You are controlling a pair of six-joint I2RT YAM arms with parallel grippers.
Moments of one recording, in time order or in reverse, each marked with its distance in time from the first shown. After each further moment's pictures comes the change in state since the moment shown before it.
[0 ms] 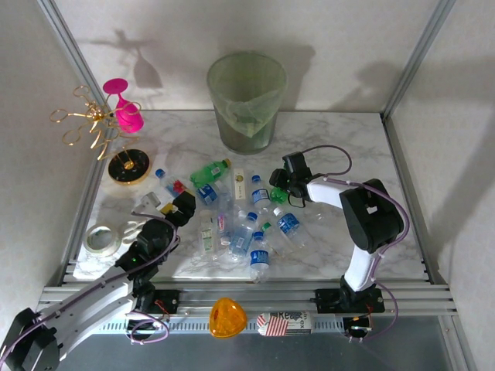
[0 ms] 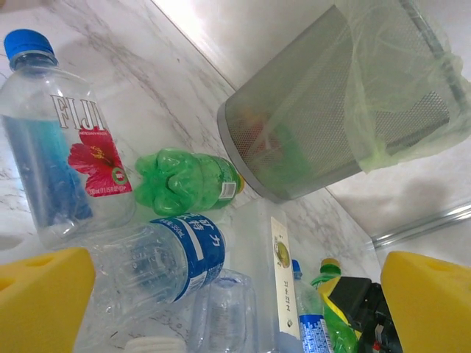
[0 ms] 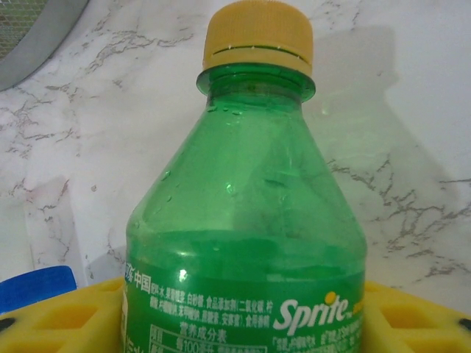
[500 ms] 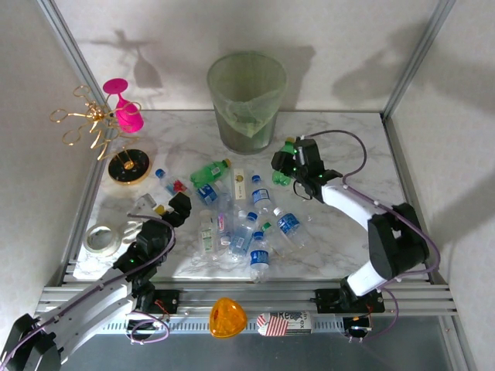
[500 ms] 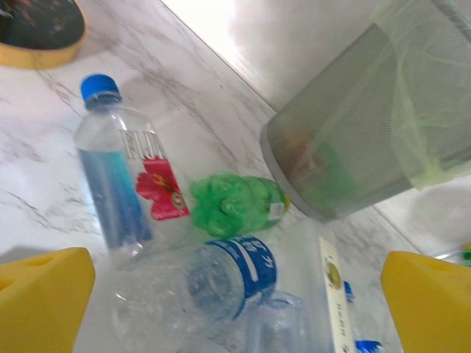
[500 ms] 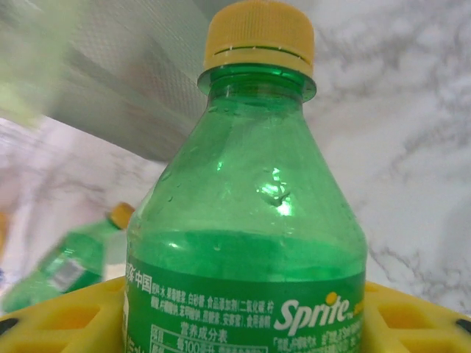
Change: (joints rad) left arm 0.039 -0.032 0.006 -0.087 -0.082 0.079; right arm 0.000 -0.278 0.017 0.002 -0.007 -0.123
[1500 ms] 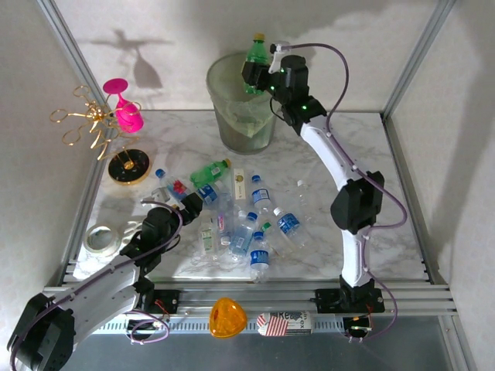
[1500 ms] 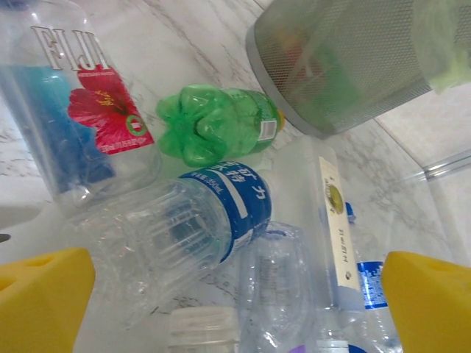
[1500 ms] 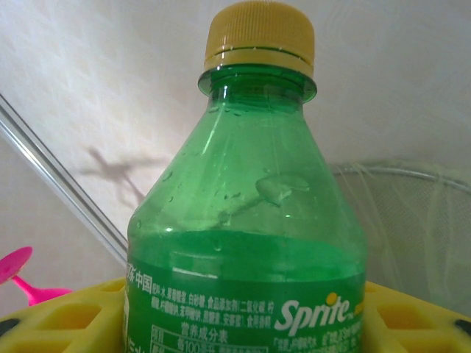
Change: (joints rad) left arm 0.101 0.218 0.048 0.053 0.360 0.011; right arm 0.002 0.565 1.178 -0.089 -0.126 -0.250
